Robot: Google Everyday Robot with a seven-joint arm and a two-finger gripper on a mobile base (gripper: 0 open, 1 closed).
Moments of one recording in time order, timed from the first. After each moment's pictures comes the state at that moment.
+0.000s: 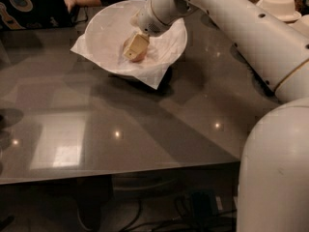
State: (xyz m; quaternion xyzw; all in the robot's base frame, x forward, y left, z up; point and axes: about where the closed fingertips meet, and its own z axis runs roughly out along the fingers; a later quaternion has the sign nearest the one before) arm 0.729 0.054 0.914 -0.63 0.66 0.11 0.39
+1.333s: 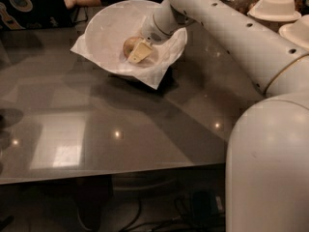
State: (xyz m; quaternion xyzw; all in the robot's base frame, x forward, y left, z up) arm 0.761 0.035 0.870 -0.60 0.70 0.09 0.37
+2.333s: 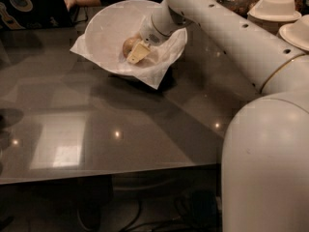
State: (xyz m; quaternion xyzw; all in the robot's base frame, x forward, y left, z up) arm 0.762 0.043 0.866 -0.61 0.70 0.10 0.37
